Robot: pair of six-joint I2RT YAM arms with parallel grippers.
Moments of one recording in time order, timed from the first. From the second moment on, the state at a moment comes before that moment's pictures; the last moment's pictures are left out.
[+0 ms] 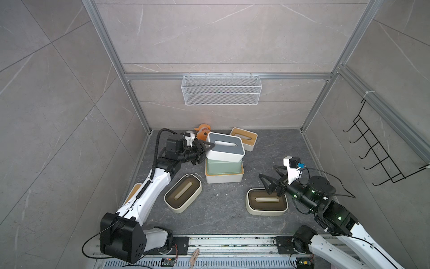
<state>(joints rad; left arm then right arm) -0.31 1.29 1.08 -0.22 0.68 -1.10 0.66 0.57 0.75 -0.35 -0.04 0.27</state>
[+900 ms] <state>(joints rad) -0.31 1.29 1.08 -0.34 0.64 -1.02 0.66 0.70 0.77 -0.35 -0.08 0.30</state>
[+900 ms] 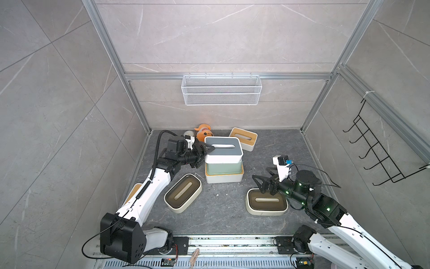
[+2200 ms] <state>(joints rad) -0.29 1.34 1.32 -0.72 0.44 -0.72 0.63 1.16 1.00 -0.17 -0.18 0.64</state>
